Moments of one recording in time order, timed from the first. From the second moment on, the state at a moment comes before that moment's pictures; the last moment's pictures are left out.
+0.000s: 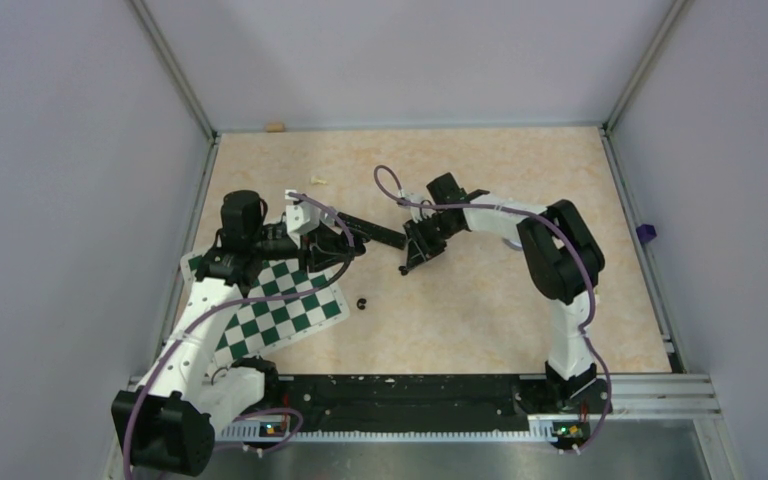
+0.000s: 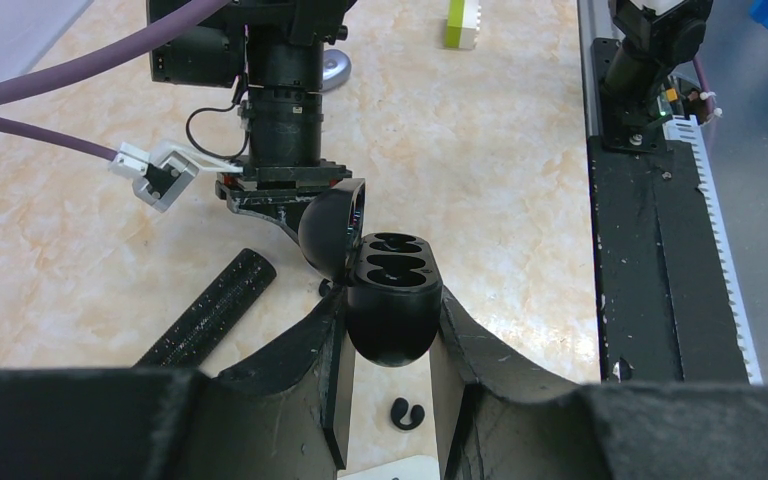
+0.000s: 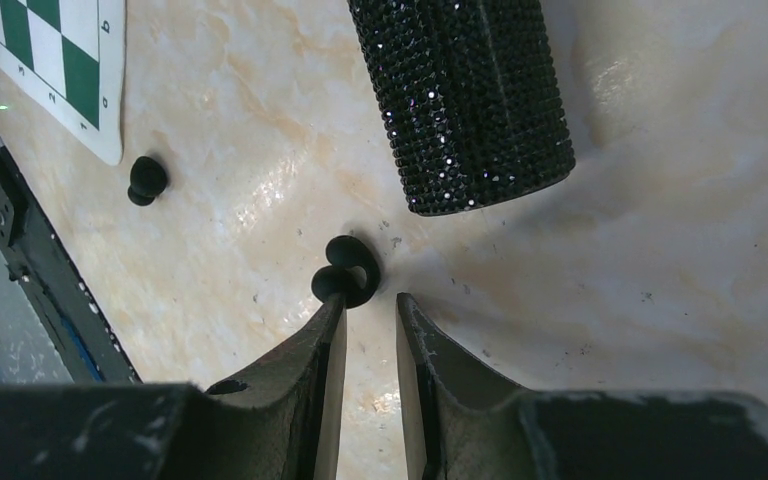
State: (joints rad) left arm -0.14 0.99 0.82 -0.29 1.22 0.45; right arm 0.55 2.03 1.34 -0.45 -0.64 -0.04
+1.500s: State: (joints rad) left arm -0.14 1.00 0.81 -0.29 1.24 0.45; right arm 0.59 1.89 1.35 -0.49 -0.60 -0.14
